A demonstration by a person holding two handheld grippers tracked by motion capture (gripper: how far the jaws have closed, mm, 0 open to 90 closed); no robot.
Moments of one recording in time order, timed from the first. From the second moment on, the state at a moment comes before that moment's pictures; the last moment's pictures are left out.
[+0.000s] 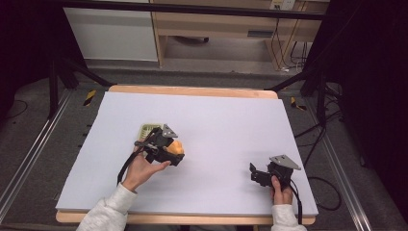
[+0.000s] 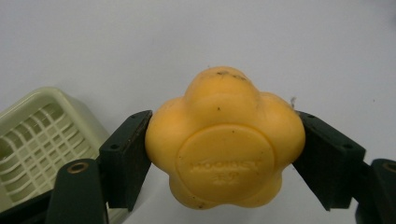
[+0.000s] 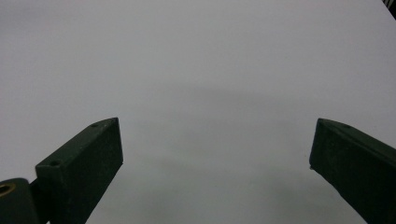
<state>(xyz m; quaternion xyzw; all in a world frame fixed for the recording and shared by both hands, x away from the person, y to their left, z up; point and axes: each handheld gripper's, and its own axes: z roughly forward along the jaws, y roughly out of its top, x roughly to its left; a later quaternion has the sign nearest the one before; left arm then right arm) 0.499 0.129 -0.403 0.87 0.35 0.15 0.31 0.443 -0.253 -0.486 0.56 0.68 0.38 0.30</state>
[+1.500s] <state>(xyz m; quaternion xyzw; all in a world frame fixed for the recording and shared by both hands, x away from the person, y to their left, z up) 0.535 0.203 -0.402 0.81 0.47 0.20 0.29 0.443 -0.253 -0.486 0.55 0.68 0.38 0.29</state>
